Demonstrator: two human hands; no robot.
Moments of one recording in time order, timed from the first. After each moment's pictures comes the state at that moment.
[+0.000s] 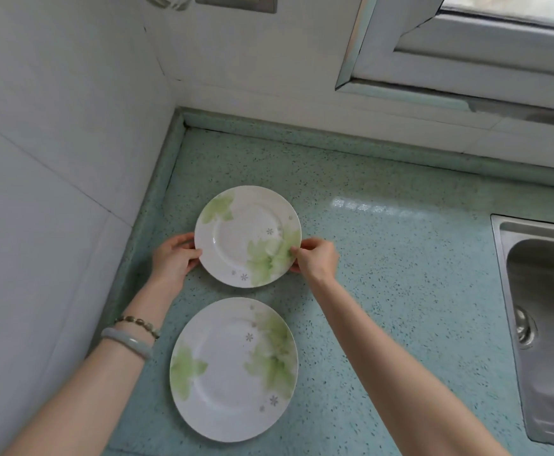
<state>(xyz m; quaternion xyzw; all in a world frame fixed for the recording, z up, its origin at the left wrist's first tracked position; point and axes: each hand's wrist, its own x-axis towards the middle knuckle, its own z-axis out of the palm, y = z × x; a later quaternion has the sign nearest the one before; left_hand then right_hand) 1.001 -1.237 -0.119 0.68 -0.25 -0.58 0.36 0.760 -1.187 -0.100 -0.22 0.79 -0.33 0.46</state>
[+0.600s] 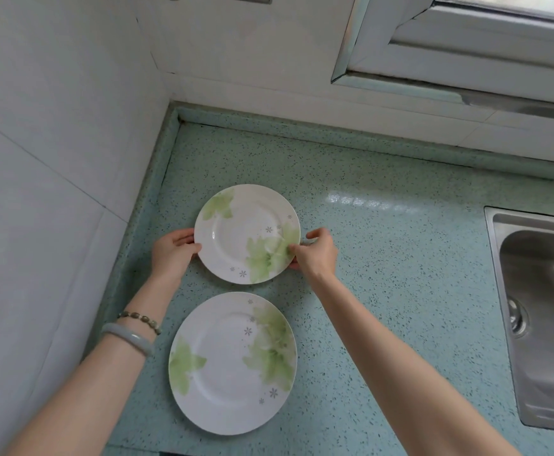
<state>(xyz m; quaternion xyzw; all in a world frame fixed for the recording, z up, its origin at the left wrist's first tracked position) 0.999 -1.233 -0.120 0.71 -0.37 -0.51 0.32 0.757 -1.184 -0.105 -0.22 0.81 -0.32 0.44</state>
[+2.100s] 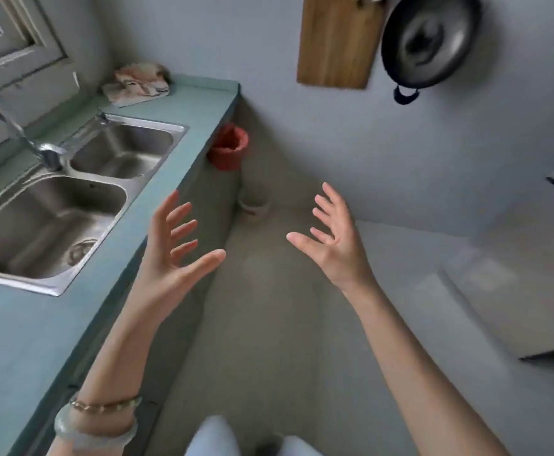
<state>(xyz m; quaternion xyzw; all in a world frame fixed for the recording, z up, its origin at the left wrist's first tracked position) 0.678 -0.585 0.117 -0.13 -0.75 -0.65 0.05 0.694 -0.347 0.124 0.03 0.74 -0.66 -0.10</state>
